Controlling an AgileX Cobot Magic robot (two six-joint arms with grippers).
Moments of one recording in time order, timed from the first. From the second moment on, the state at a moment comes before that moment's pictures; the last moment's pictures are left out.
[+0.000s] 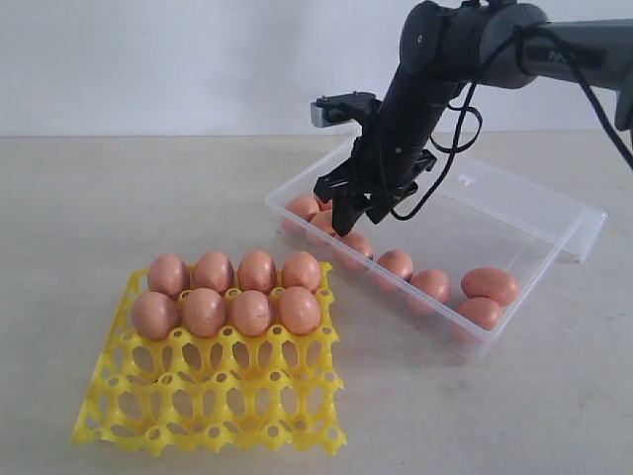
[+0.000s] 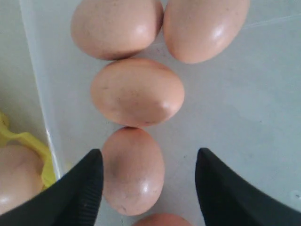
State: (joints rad) left arm -0.03 0.00 0.00 -0.19 0.34 0.25; right arm 0.25 2.30 -1.91 0.31 1.09 -0.38
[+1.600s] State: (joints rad) left arm -0.03 0.00 0.00 -0.19 0.34 0.25; right arm 0.38 1.49 -0.95 0.28 0.12 0.00
